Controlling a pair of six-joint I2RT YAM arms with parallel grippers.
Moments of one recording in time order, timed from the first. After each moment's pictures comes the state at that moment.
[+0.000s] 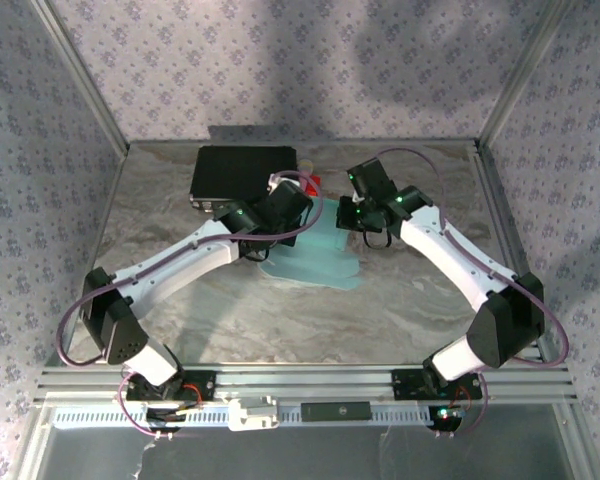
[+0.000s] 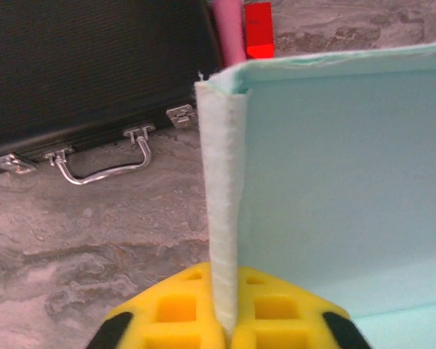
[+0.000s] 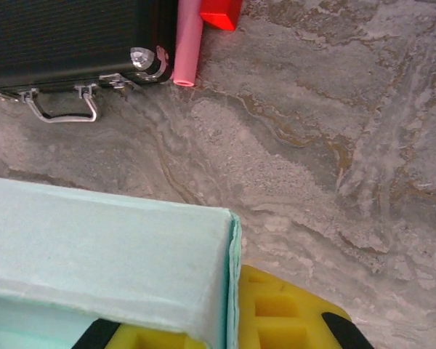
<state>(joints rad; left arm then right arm) -0.89 1.57 1.46 -0.85 -0.48 -0.45 0.56 1.50 1.36 -0.80 -0.01 0.60</state>
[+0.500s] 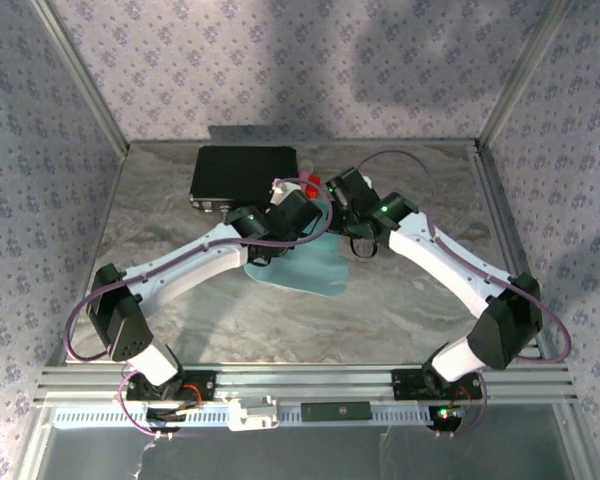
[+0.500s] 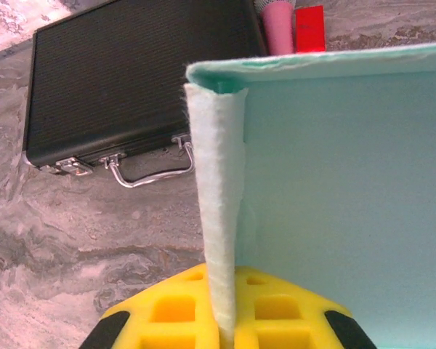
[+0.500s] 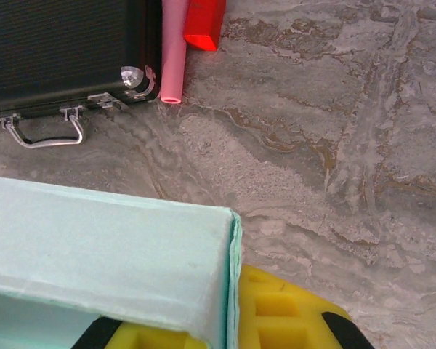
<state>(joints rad) -0.94 1.60 1.45 -0.86 -0.66 -0.46 0.69 1.50 1.38 -0.81 0.22 0.74</state>
